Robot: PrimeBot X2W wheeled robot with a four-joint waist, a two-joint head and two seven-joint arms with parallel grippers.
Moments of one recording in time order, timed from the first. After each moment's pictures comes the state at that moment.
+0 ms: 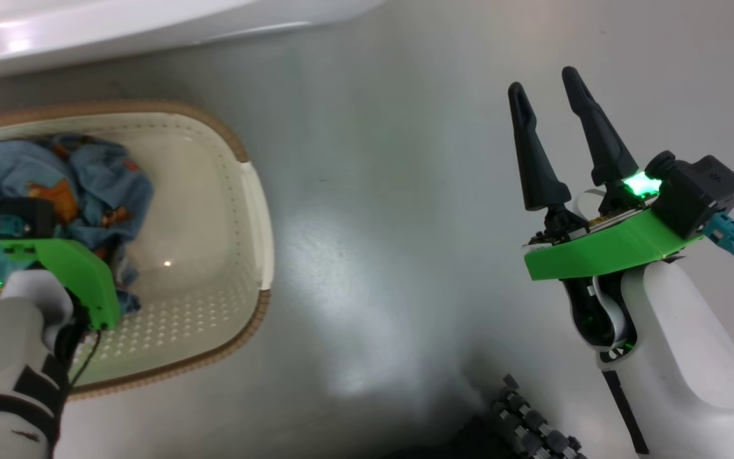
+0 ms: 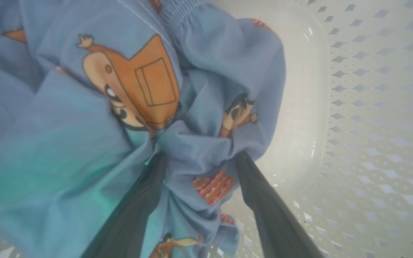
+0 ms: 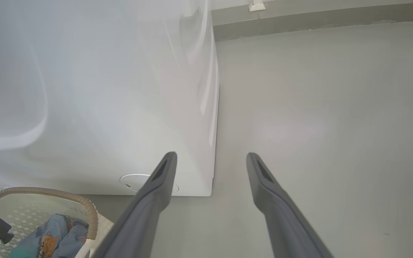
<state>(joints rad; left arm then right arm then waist) -0.93 0.31 -0.40 1.28 -0.49 -0.11 0.06 -0.53 -0.07 0.22 0.18 0.38 0.13 -0.25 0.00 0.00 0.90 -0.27</state>
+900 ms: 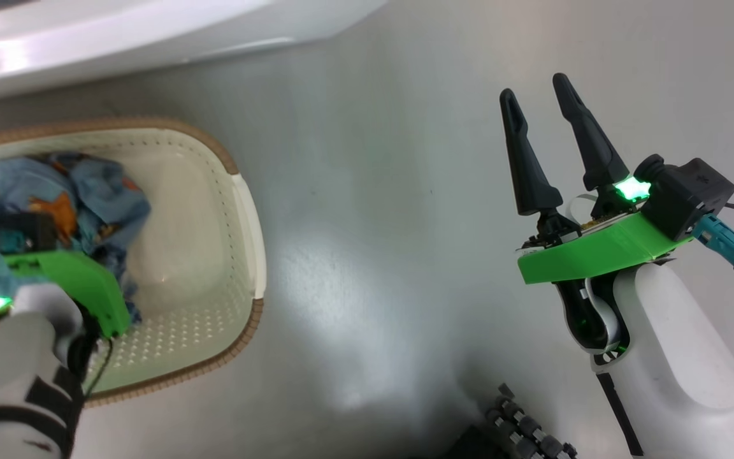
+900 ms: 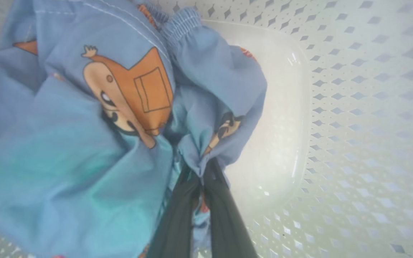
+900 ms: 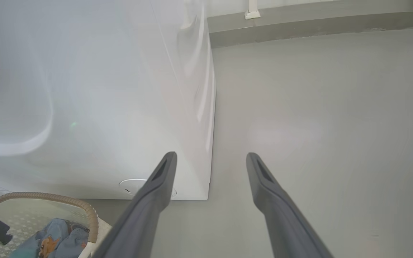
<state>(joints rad) -0.91 0.29 -0.39 1.29 -0.56 -0.09 0.02 -0.53 -0.06 0.23 0.20 0.38 0.13 -0.25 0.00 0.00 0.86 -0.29</state>
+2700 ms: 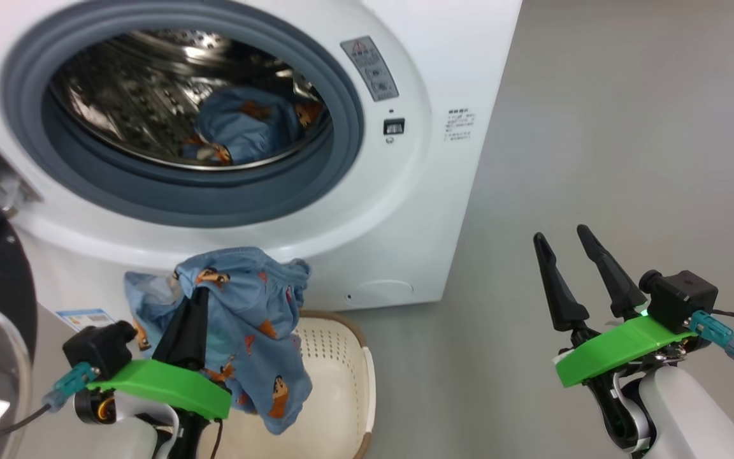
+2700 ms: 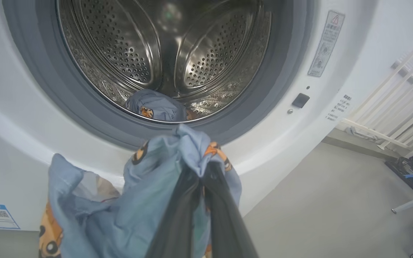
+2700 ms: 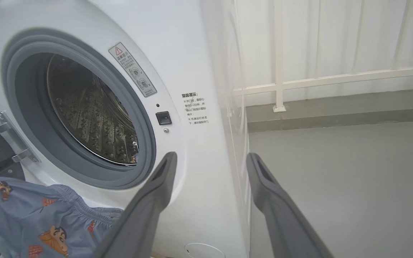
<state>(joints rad) -0.37 0.20 -0.36 0.54 -0.75 -0.10 -0.25 -0.29 -0.16 0.23 0.34 0.45 0.13 -0.25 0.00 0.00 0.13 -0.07</state>
